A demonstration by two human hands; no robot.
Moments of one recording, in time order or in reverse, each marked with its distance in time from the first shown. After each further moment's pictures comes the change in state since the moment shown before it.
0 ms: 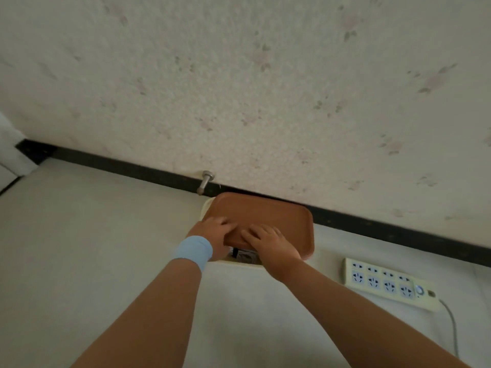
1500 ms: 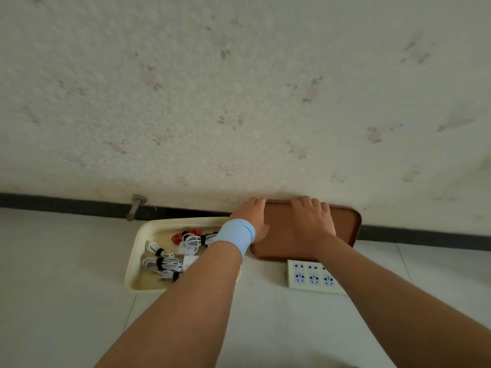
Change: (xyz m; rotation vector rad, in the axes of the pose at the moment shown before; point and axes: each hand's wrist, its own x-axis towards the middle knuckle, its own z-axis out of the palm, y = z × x) left_hand 0.096 0.222 -0.066 -0.259 0.060 0.184; right_hand -0.097 0.179 -0.071 -0.173 0.220 0.658
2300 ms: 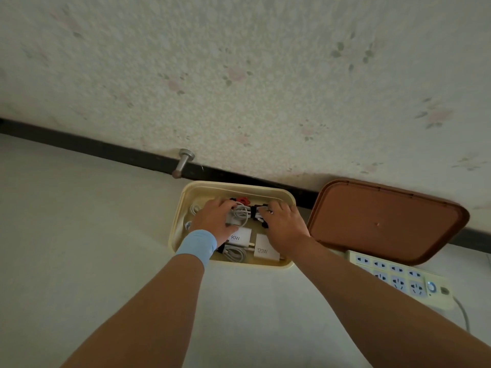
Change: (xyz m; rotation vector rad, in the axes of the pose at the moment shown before) left_hand -0.059 -0.217 0.060 -0.109 0.184 -0.264; right_hand 0.021 -0.181 0.110 -0.010 -0.197 -0.426
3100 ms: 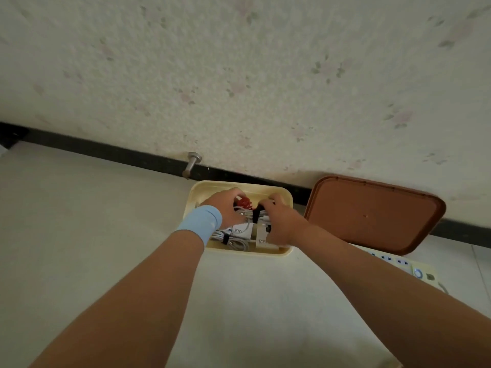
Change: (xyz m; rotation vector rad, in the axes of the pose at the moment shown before) left_hand -0.023 0.039 -0.061 -0.084 -0.196 -0.007; right_hand -0.036 -0.005 -0.058 0.456 -0.183 0.019
